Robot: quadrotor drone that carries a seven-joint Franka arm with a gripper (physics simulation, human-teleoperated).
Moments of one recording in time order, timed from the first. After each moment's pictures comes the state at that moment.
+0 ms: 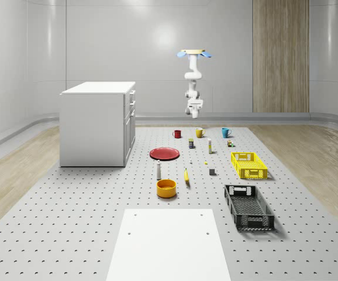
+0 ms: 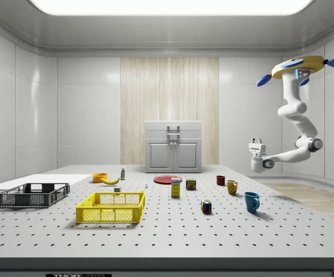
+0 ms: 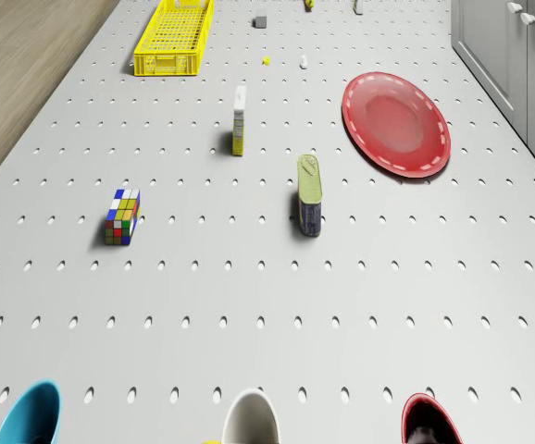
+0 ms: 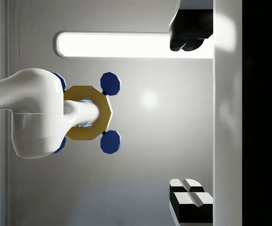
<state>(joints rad) -0.01 -0.70 0.00 -2.04 0.00 1.36 0.78</state>
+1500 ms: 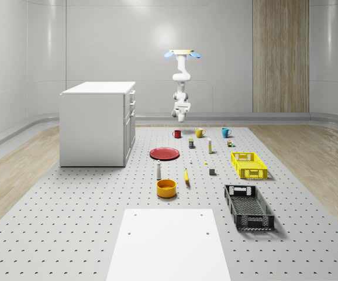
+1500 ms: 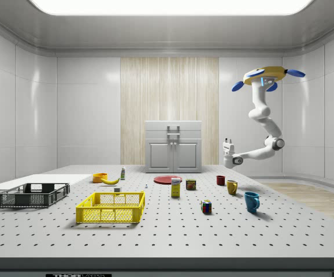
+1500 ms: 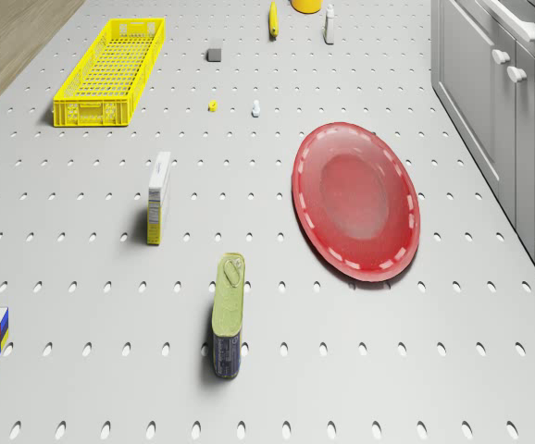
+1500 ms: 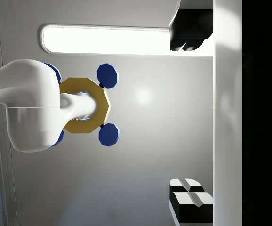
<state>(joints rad) -0.02 -0.72 0.05 -2.06 -0.06 1.39 0.79</state>
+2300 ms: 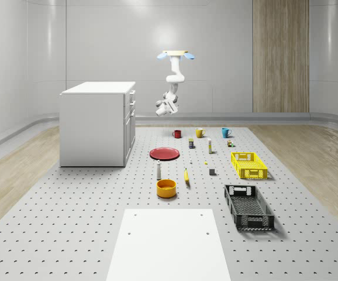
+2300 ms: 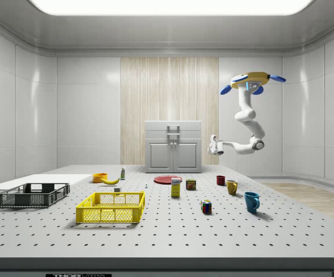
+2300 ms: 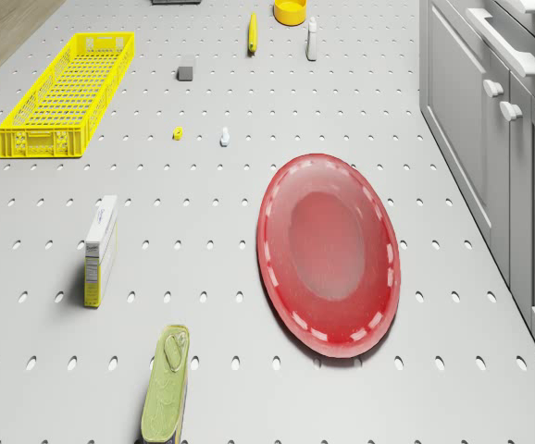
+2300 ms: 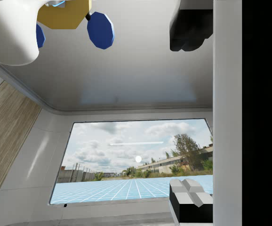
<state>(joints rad) -0.20 -0.78 0.57 -2.31 -0.83 1.42 0.92</state>
